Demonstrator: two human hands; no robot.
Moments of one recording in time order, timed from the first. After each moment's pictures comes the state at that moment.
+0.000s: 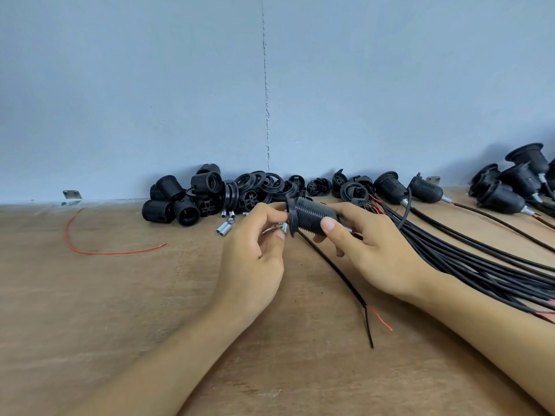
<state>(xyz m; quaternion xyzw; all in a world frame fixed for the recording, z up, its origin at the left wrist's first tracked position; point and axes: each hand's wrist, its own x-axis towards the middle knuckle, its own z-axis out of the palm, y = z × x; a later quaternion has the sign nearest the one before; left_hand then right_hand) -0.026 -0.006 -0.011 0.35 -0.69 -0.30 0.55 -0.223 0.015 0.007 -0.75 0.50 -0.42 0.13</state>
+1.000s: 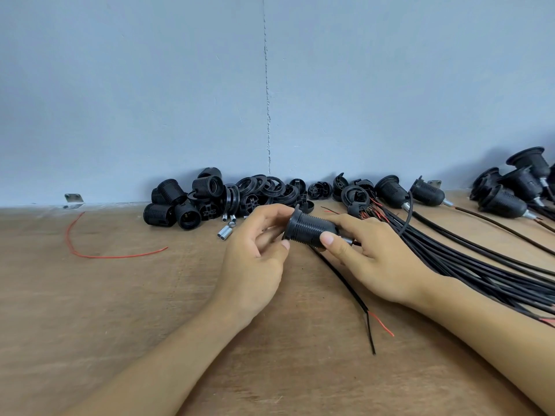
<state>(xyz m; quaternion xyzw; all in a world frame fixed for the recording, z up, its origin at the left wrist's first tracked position) -0.024 -0.003 -0.004 0.35 -0.67 -0.38 0.54 -0.231 0.007 0.003 -0.79 0.51 -0.35 0.04</state>
